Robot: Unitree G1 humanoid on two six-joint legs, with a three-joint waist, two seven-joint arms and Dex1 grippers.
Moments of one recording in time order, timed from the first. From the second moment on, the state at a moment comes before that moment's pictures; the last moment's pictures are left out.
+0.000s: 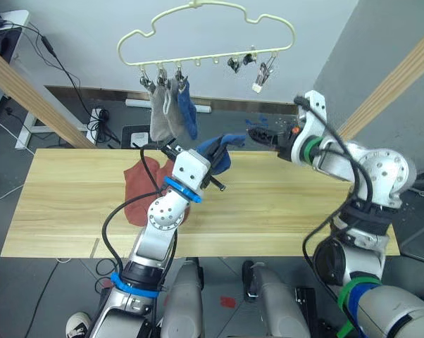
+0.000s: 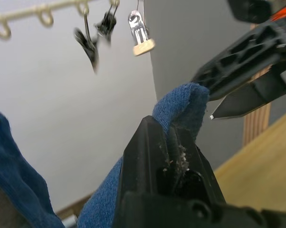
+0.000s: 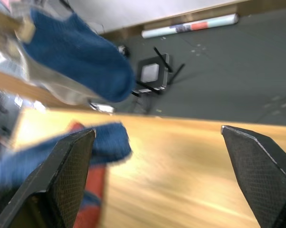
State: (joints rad) left arm -0.35 0.21 -0.15 -0.04 0.14 -0.23 -0.31; right arm -0.83 -0.14 -0.34 -0.25 0.61 1.47 0.09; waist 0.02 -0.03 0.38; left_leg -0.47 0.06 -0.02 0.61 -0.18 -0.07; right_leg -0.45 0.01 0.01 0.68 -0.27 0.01
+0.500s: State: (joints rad) left arm -0.25 0.34 -0.22 -0.06 0.26 -0.12 -0.37; right arm -0.40 -0.33 -0.01 -0.56 0.39 0.97 0.15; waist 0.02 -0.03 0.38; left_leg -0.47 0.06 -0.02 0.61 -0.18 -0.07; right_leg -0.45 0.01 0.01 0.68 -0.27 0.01
